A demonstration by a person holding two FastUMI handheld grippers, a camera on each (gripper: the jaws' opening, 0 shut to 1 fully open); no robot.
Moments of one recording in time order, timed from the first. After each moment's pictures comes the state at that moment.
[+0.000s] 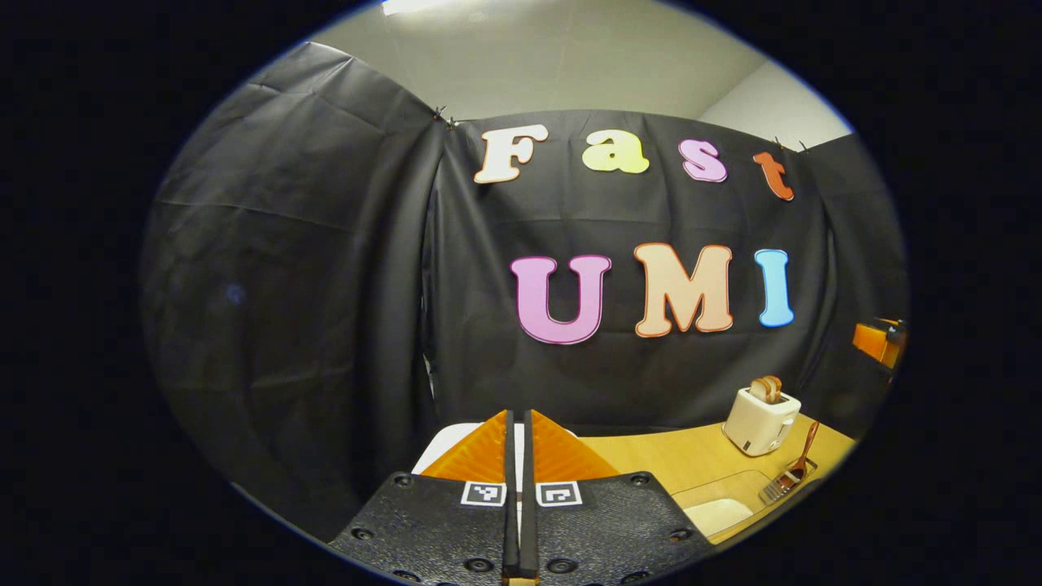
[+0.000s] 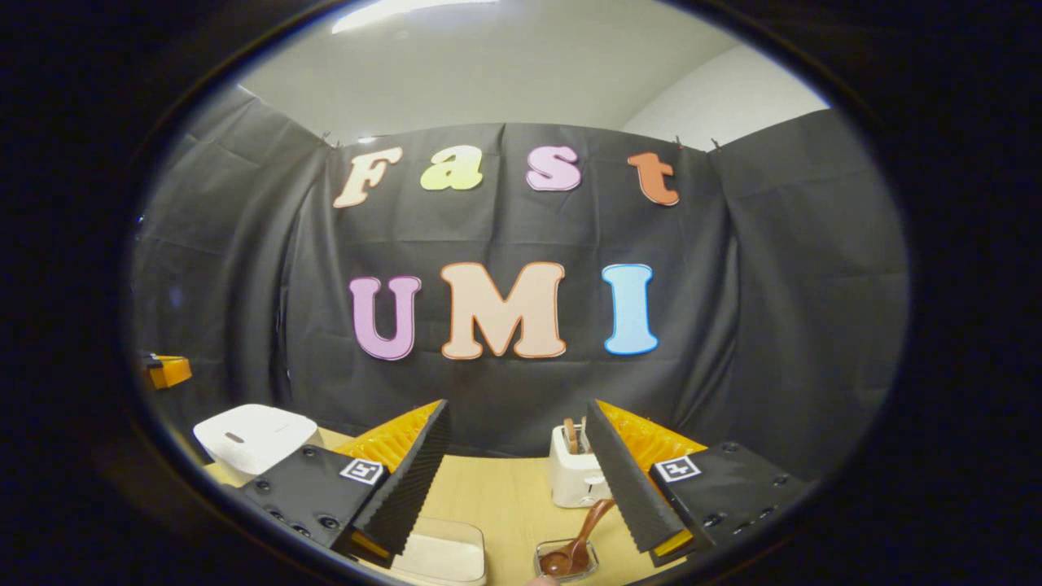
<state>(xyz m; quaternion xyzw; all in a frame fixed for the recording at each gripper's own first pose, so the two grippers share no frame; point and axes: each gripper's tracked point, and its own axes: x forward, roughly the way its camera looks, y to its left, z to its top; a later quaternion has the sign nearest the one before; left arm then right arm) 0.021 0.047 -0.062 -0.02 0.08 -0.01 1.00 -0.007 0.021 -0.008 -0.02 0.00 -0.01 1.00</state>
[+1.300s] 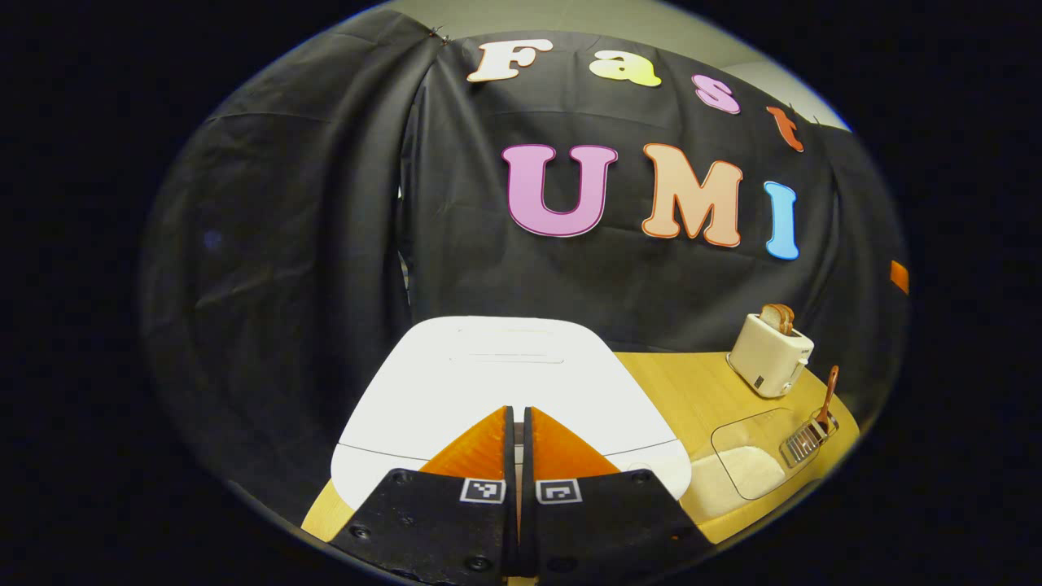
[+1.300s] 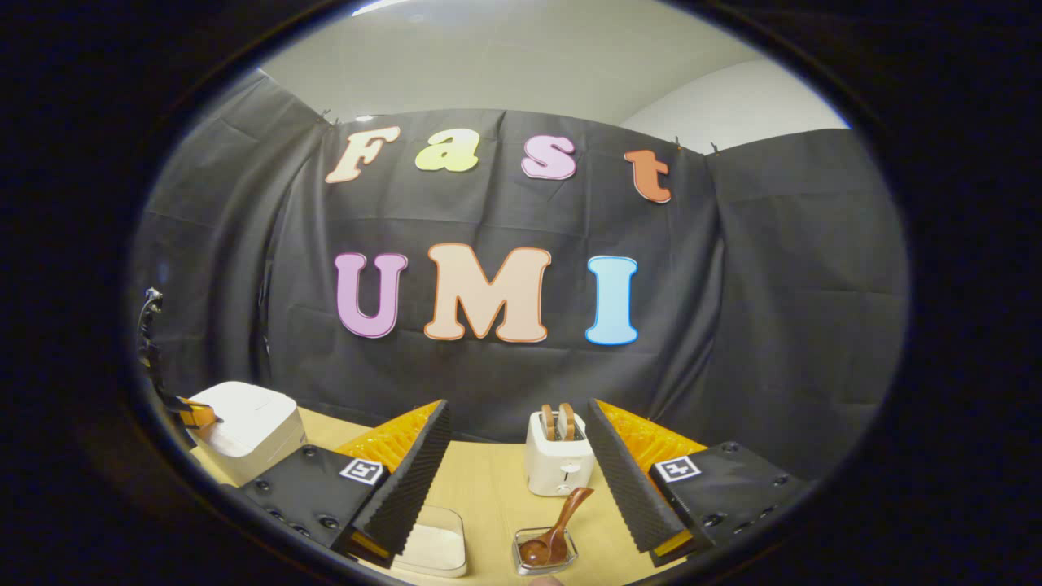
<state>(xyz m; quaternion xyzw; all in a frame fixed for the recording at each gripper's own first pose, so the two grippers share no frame) 0.045 0.052 -0.214 -0.04 0.24 -0.06 0.97 -0.017 0.013 -0.018 -0.05 0.03 -0.04 1.00</state>
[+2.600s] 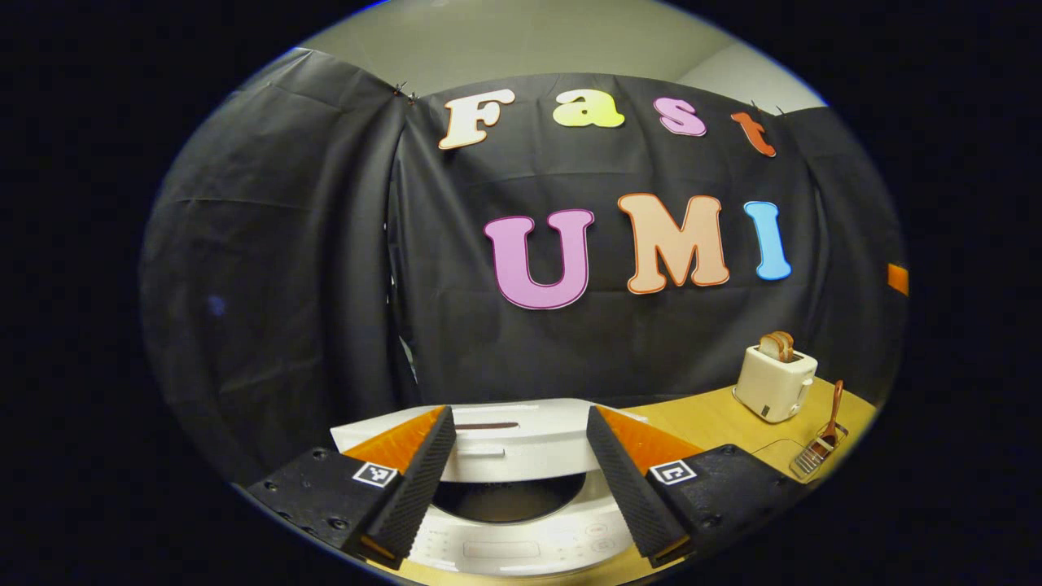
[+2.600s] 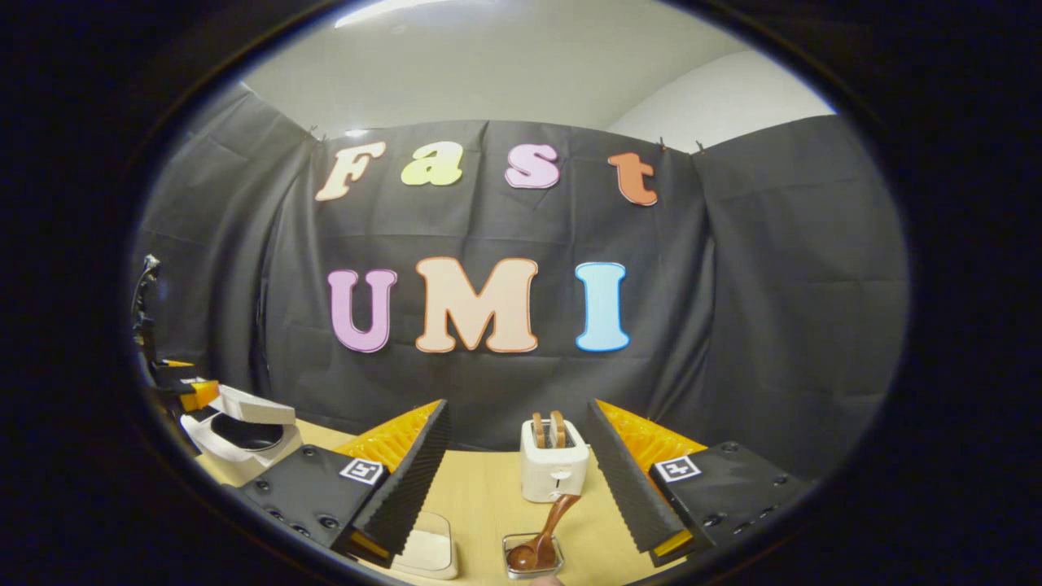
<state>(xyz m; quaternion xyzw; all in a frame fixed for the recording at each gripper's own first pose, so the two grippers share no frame) 0.077 0.039 -0.106 0.03 0.10 -0.05 0.99 -0.018 -0.024 -0.006 -0.02 0.01 -0.04 1.00</state>
